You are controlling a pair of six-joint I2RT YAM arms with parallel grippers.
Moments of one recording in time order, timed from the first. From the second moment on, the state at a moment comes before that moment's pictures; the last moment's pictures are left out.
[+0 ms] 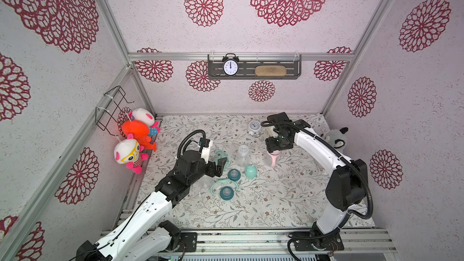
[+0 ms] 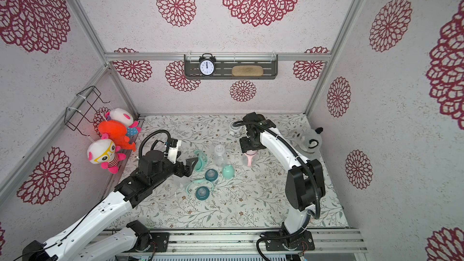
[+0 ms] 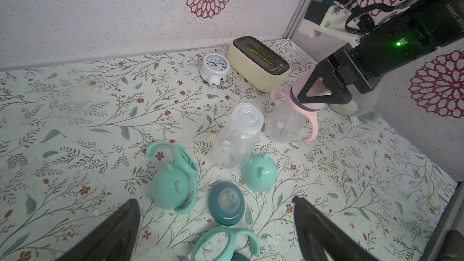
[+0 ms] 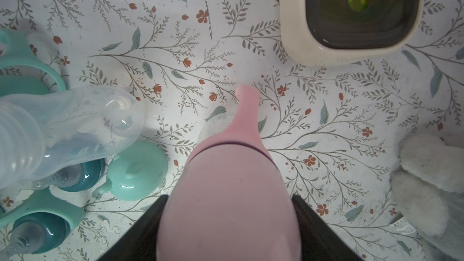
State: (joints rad) left arm -0.56 0.94 0.72 -0.21 -0.01 -0.22; right arm 0.43 1.76 1.57 -1.01 0.07 0.16
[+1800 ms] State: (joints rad) left arm -0.56 0.96 0.74 -0.22 -0.01 -0.23; right arm 0.52 1.57 1.65 -1.06 0.12 0.16
